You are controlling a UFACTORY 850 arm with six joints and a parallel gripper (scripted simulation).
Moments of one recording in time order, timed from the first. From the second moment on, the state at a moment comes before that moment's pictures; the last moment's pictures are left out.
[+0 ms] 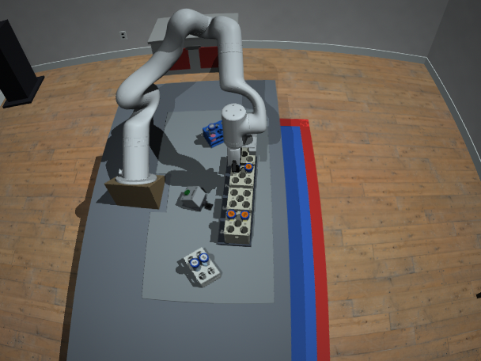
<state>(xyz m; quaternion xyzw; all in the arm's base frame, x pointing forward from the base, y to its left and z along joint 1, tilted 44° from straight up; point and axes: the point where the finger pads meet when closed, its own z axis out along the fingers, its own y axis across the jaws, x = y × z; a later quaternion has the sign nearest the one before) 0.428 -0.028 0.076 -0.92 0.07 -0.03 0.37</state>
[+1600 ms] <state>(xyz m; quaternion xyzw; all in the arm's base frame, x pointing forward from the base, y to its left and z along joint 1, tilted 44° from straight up) 0.430 -0.020 0.068 -0.92 0.07 -0.03 0.37</state>
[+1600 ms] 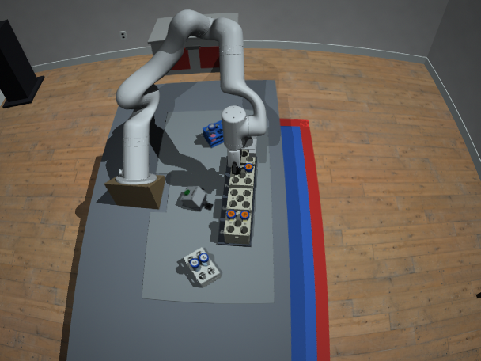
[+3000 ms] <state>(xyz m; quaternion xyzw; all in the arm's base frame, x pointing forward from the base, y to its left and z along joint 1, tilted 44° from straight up) 0.423 -0.061 0.110 -0.92 0.07 -0.03 0.37</state>
